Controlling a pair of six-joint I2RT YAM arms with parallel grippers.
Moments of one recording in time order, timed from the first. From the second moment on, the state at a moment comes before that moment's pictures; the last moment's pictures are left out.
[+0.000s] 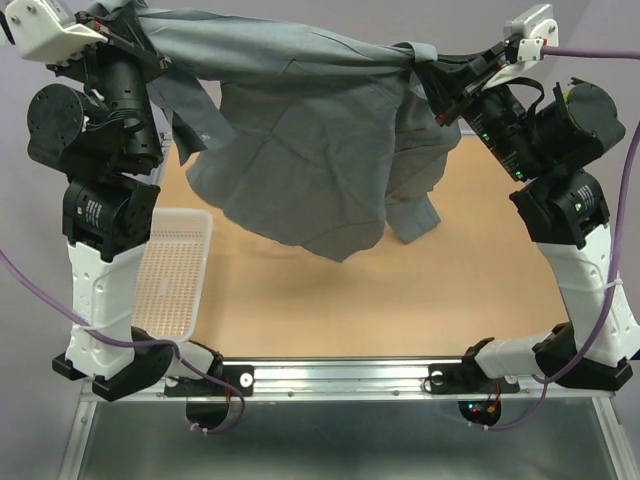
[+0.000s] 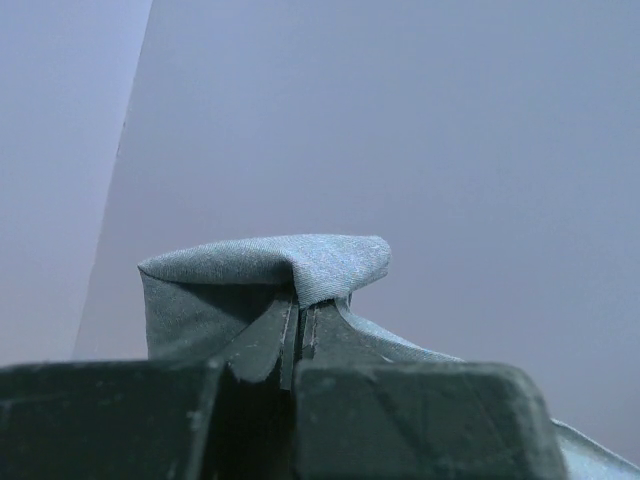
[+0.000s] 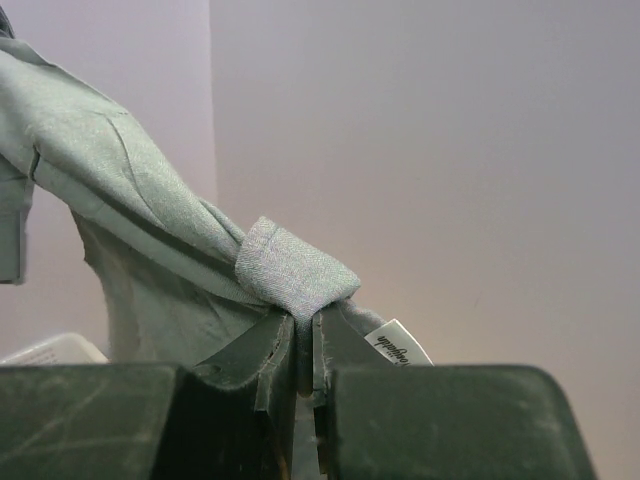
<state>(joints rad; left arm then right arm) -0.45 1.35 2.24 -0.31 -0.65 -0.14 0.60 1.33 2.04 -0.31 -0.04 -0.11</state>
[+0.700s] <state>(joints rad) -0.37 1.99 2.17 -0.22 -0.72 -0.05 0.43 1.65 1.85 -0.31 0.38 -0.02</state>
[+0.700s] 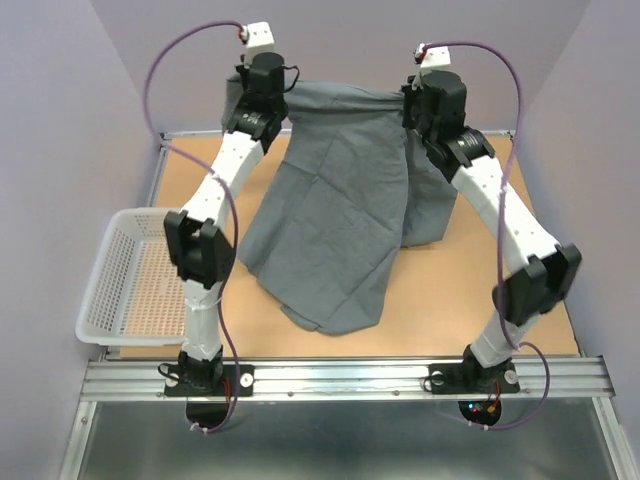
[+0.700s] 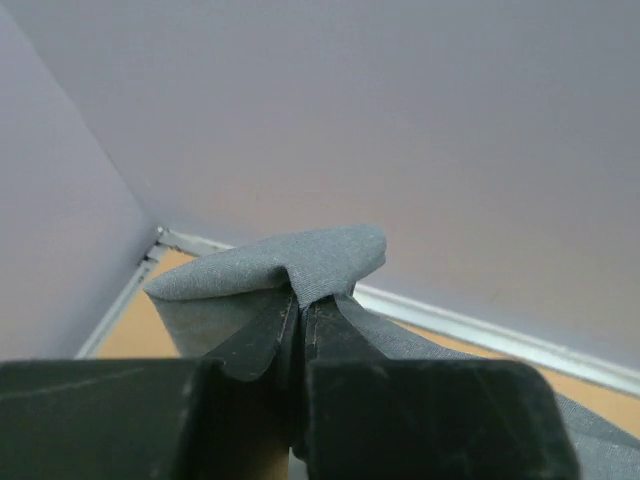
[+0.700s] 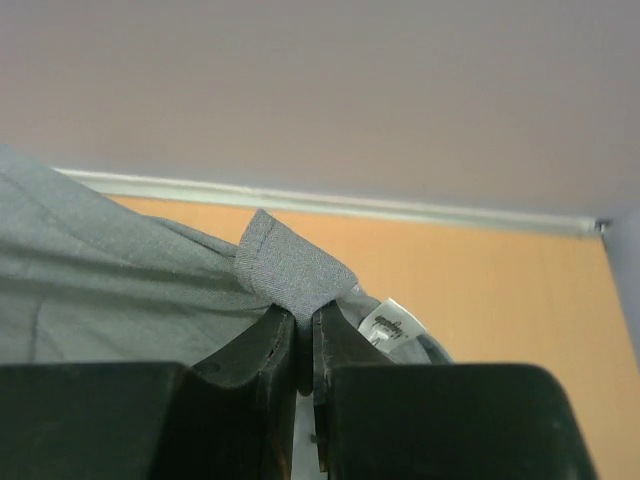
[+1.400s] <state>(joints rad) -0.31 1.69 1.78 -0.37 -0.39 -0.35 0.29 1.57 1.59 -0.41 0.38 0.28</state>
